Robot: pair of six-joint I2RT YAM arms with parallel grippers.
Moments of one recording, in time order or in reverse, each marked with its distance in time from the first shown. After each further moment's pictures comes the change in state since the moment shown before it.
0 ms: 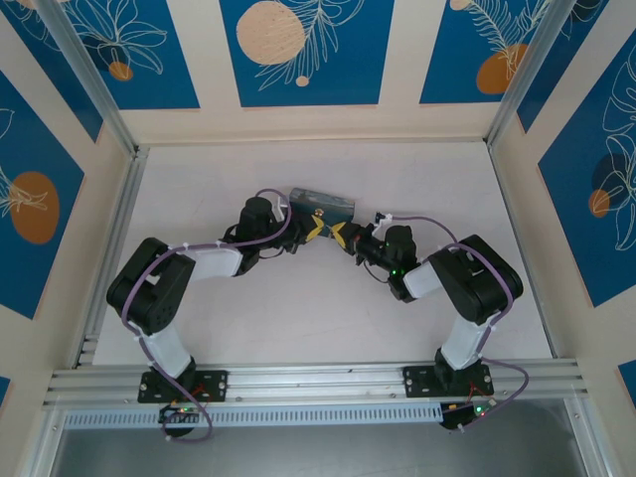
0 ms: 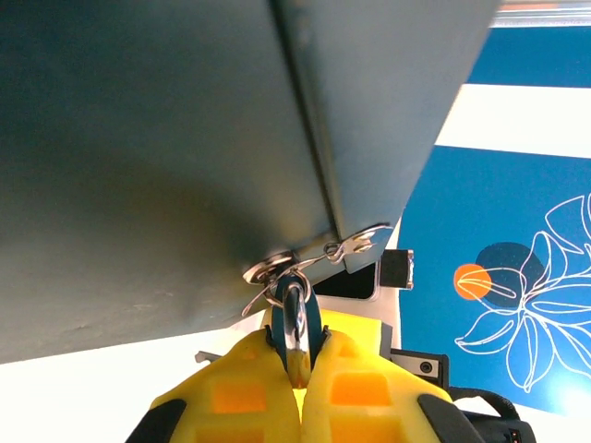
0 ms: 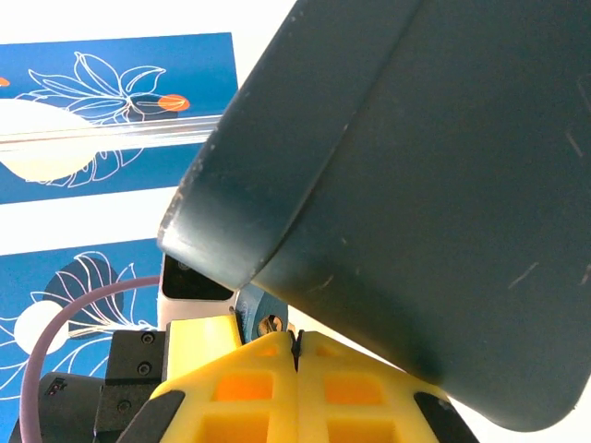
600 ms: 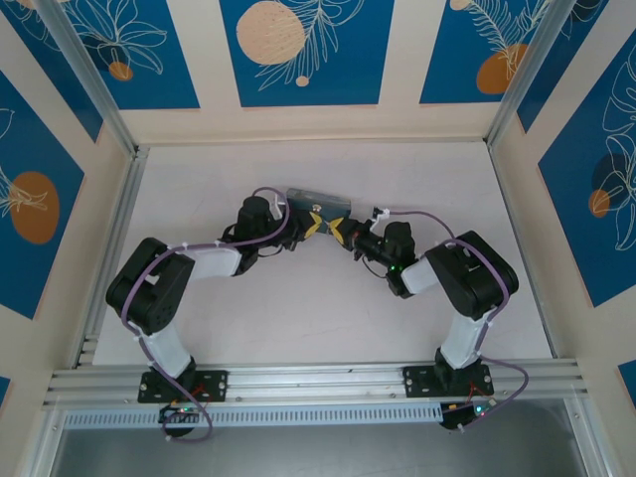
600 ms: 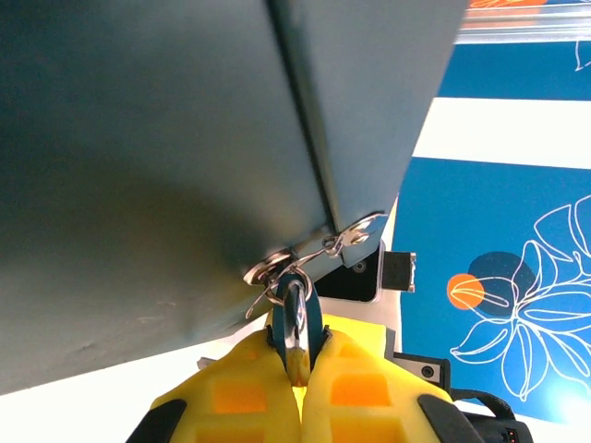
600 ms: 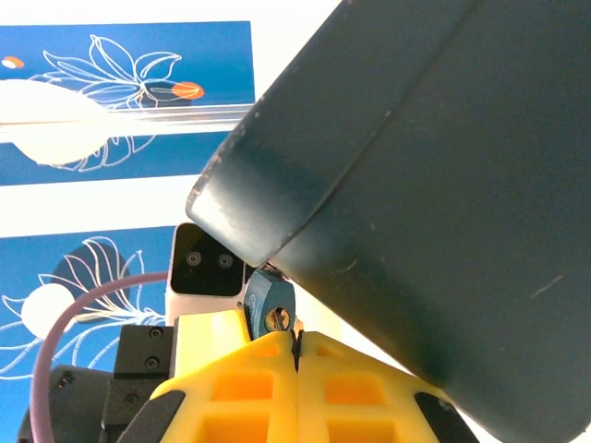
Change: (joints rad) left arm 0.009 0.000 -0.004 0.034 -0.021 0.002; right arm -0.005 0.040 0.047 0.039 -0.030 0.011
